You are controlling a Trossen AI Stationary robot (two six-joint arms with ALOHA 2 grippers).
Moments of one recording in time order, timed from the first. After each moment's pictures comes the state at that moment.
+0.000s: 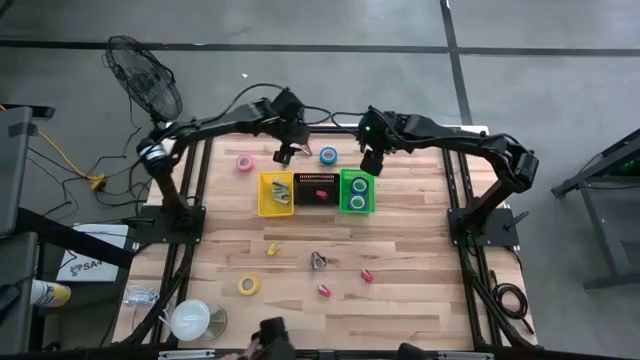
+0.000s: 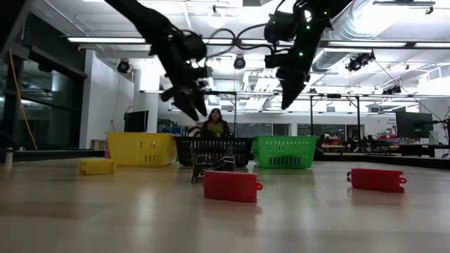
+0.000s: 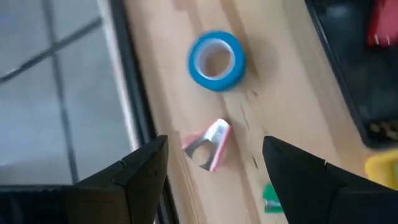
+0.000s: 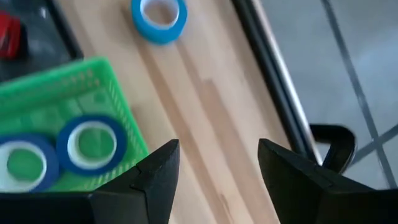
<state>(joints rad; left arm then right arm) 0.64 1.77 1.40 -0.59 0.11 1.00 -0.50 1.61 1.29 -0.79 0.23 -0.15</state>
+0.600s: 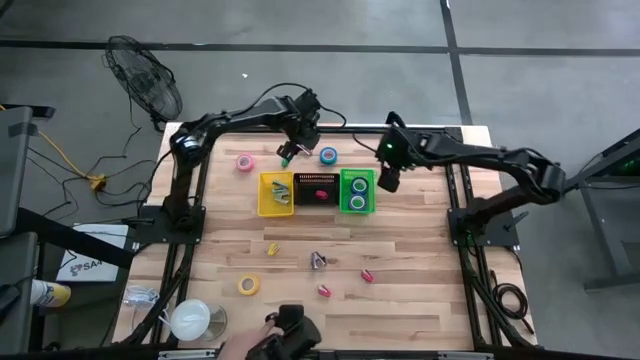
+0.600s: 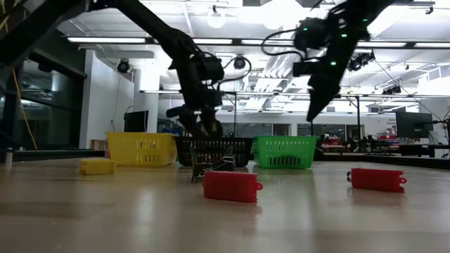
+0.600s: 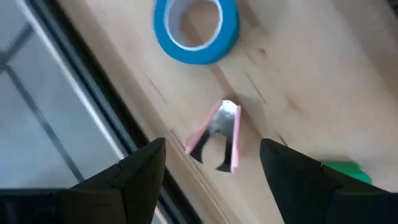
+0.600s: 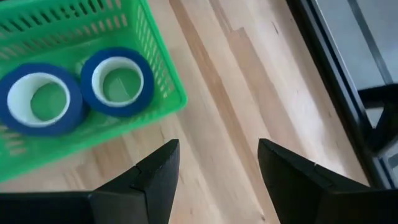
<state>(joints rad) 0.64 2.04 1.67 -0.79 0.01 1.26 -0.50 1.36 0.91 -0.61 0.14 -0.13</state>
